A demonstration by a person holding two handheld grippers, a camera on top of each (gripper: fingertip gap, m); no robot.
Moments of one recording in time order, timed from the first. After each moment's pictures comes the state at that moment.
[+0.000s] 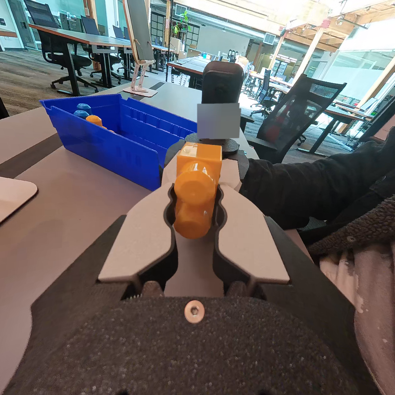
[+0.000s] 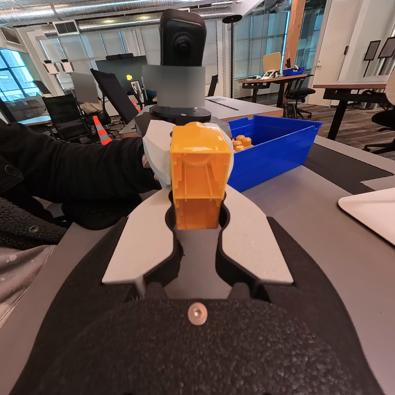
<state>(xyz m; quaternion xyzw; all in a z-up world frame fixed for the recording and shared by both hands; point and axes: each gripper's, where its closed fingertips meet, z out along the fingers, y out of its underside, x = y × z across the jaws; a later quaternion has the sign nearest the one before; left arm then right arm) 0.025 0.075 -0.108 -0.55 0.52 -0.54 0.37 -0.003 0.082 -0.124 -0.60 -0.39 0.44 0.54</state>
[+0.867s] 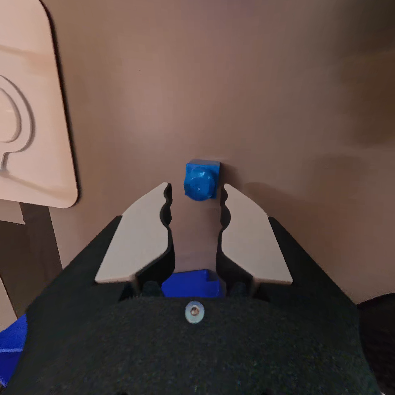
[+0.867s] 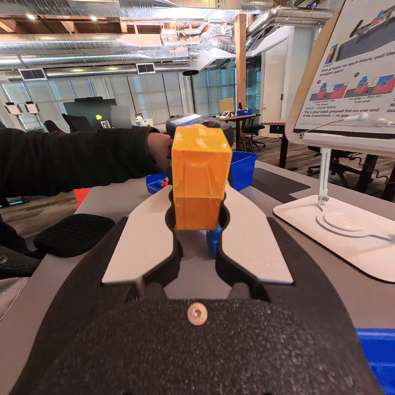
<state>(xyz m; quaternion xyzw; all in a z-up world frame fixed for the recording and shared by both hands) -0.002 0.170 -0.214 -0.67 0.73 -0.04 0.13 0.072 0.106 -0.085 -0.59 -0.30 0.42 0.62</state>
